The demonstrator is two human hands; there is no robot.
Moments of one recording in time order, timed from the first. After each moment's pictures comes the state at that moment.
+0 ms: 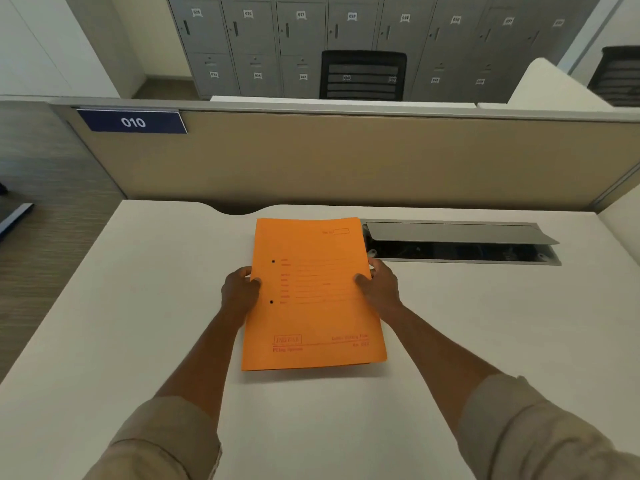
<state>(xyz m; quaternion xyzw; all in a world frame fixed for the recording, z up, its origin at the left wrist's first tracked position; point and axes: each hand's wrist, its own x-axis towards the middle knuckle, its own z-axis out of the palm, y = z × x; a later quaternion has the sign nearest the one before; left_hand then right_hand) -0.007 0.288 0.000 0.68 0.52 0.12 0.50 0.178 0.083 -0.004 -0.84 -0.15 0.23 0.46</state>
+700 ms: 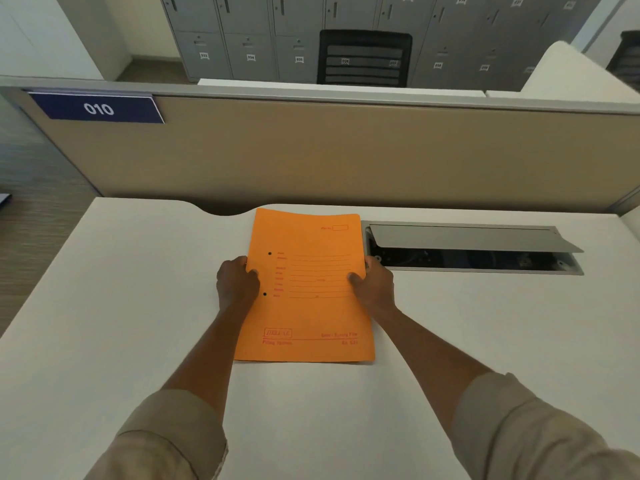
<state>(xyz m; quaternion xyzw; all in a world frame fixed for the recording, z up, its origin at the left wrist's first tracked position) 0.049 0.327 -0.033 0.77 0.52 0.13 0.34 0.211 0.127 -0.043 -0.88 -0.18 0.18 0.41</state>
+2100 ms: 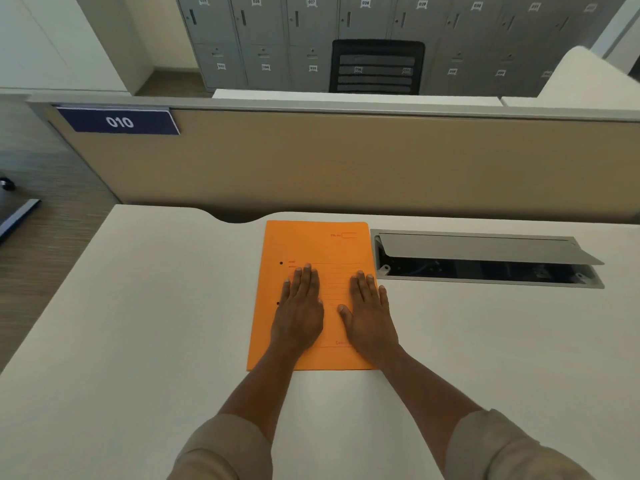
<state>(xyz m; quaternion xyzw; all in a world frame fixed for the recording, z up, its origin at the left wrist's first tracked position) 0.070 0.237 -0.054 0.96 0.27 0.00 0.11 0.175 0.105 -0.073 -0.90 -0.41 0.11 0.10</state>
